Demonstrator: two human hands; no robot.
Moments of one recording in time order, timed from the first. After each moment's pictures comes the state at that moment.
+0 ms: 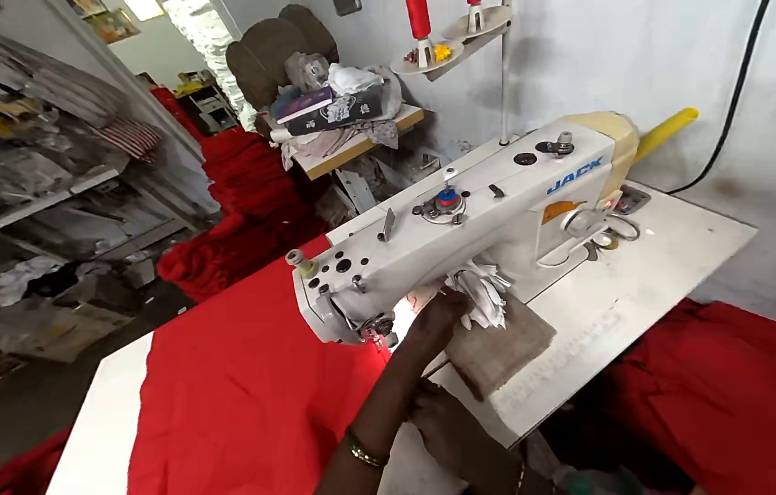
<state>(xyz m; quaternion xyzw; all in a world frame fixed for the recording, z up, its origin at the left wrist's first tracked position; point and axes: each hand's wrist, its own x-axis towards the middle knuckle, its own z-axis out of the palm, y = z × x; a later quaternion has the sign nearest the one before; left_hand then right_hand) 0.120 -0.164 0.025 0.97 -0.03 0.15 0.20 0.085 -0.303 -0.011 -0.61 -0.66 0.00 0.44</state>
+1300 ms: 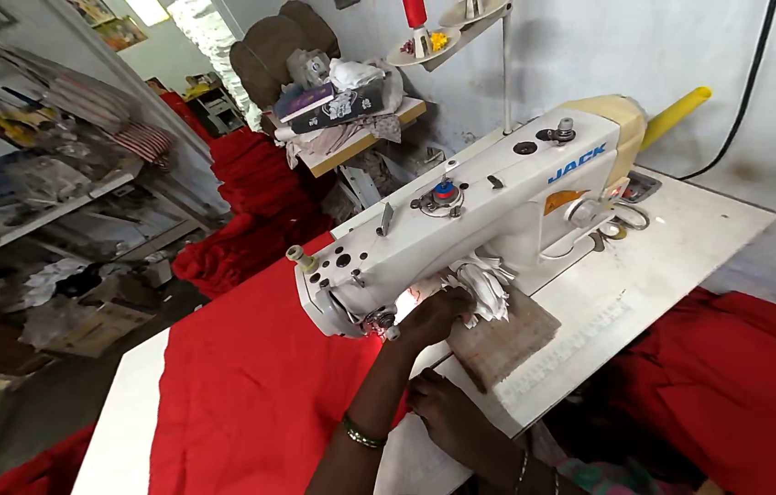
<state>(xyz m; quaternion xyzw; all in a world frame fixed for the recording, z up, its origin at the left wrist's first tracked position) 0.120 -0.145 0.037 0.96 -0.09 0.00 0.27 0.088 -0.301 -0.011 -0.61 -0.66 0.07 0.43</state>
